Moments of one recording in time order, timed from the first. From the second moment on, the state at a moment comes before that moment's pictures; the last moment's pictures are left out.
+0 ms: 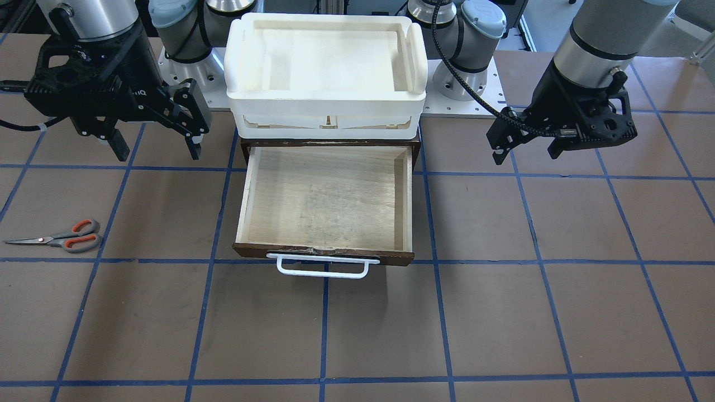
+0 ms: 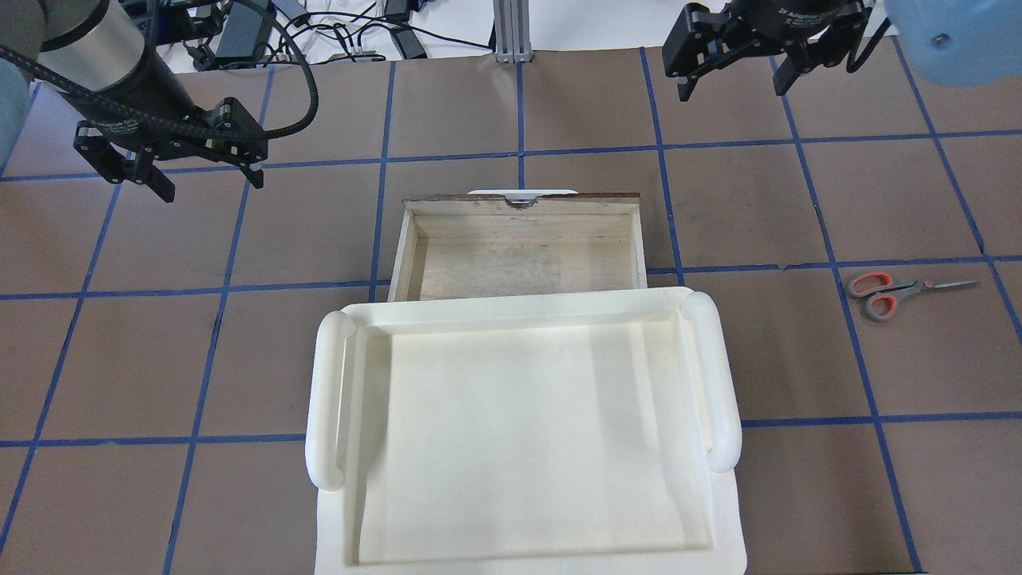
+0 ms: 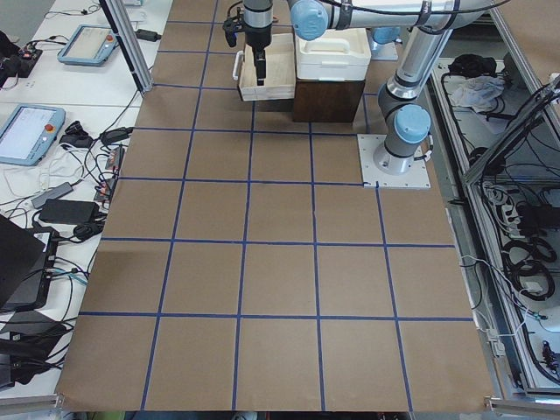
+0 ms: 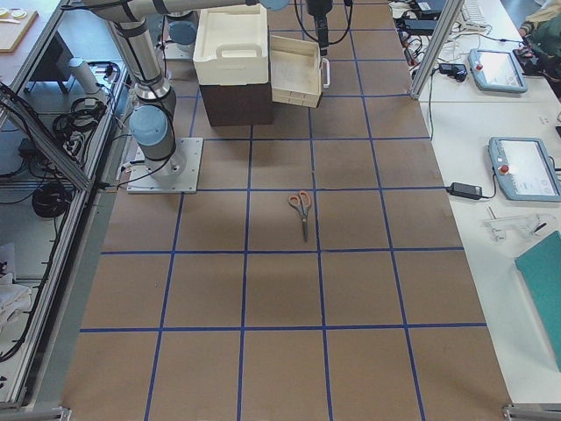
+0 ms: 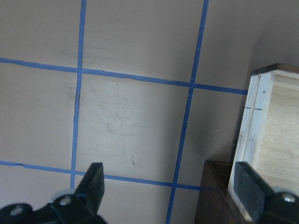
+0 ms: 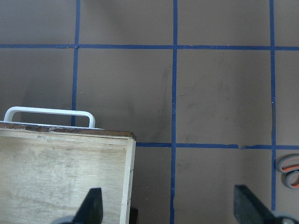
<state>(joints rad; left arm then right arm) -1.45 -1.57 -1.58 -1.55 1.59 -0.02 1.62 -1.52 1.44 -1.68 -1.55 0.02</state>
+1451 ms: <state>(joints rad) -1.45 -1.58 -1.62 -1.54 1.58 -0.02 1.37 -1.44 1.49 -1.76 -1.71 0.57</state>
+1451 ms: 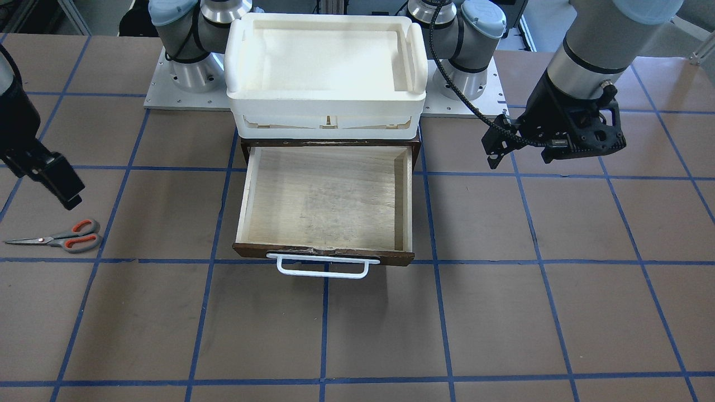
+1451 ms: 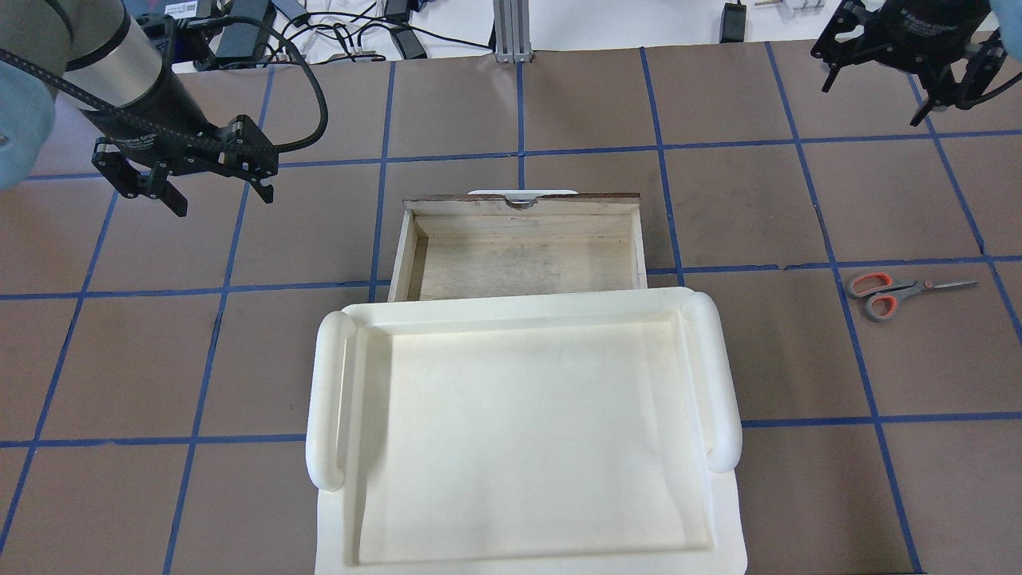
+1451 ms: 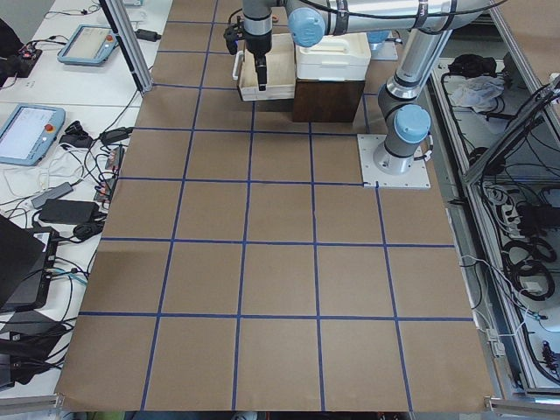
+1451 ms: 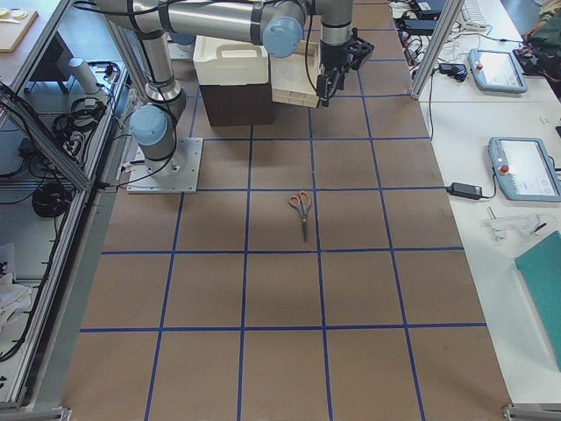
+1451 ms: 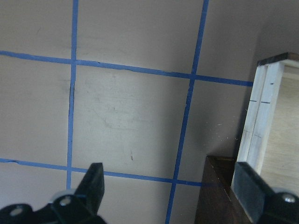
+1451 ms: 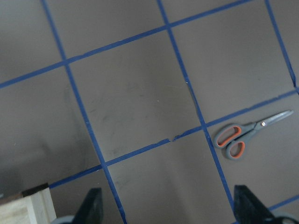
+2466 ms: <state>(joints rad) -1.44 -1.57 -1.64 -1.54 1.59 -0.02 1.03 -1.25 1.74 -2.26 -1.60 0.90</state>
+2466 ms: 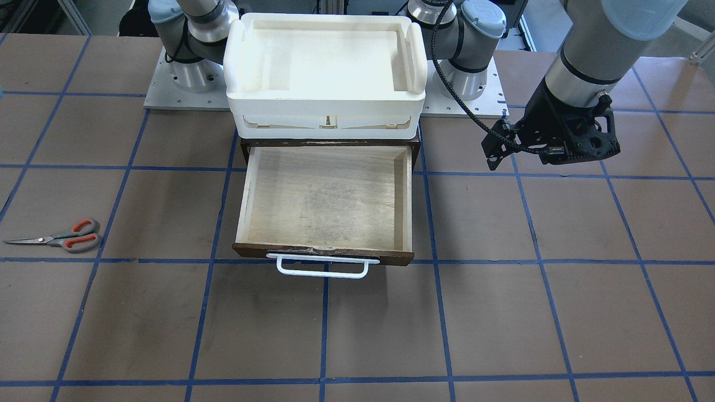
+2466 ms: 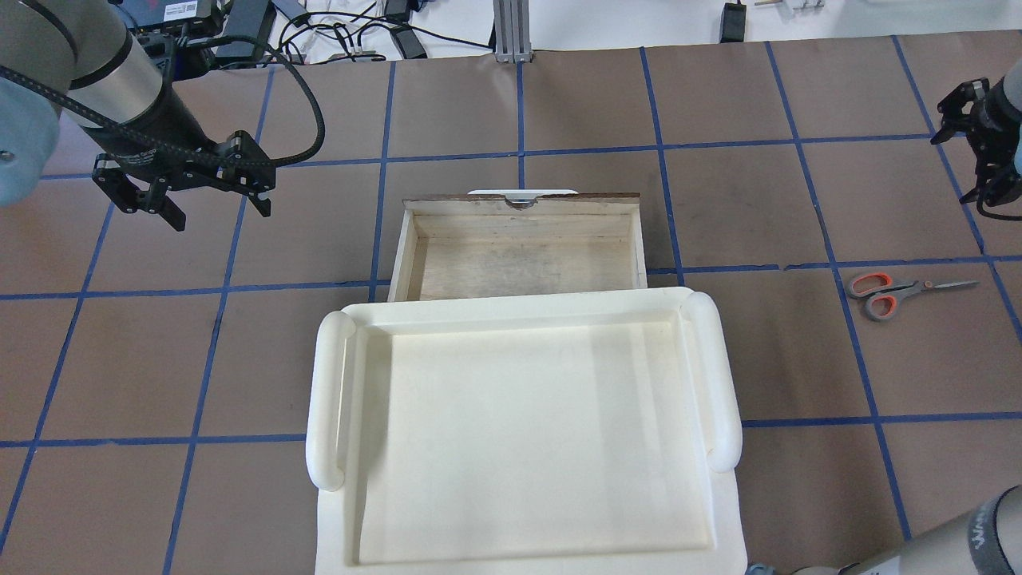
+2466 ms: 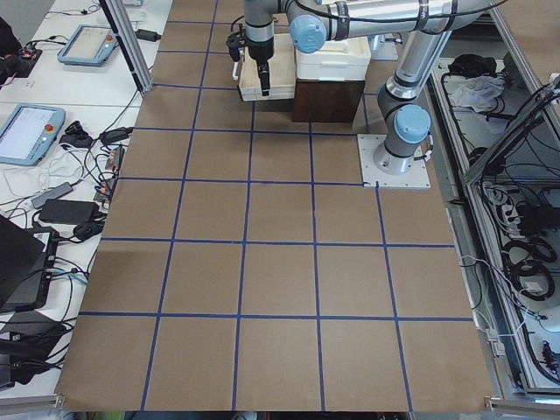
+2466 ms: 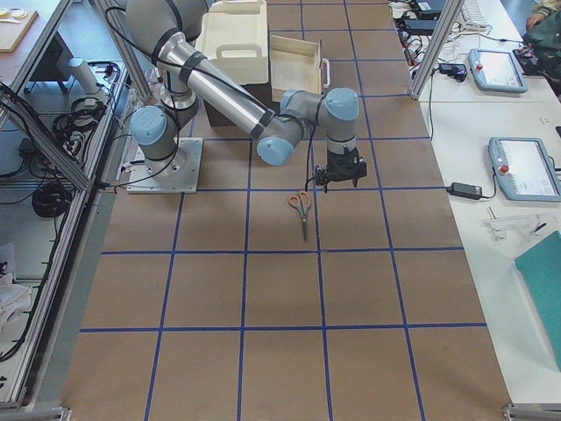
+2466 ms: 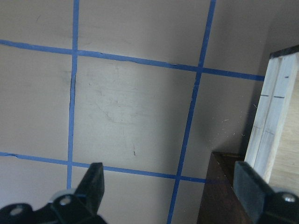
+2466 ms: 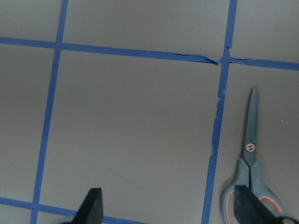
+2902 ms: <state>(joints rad) -1.44 -1.56 -1.64 -1.54 1.59 -0.02 0.95 -1.21 1.78 -2.16 -1.53 0.89</state>
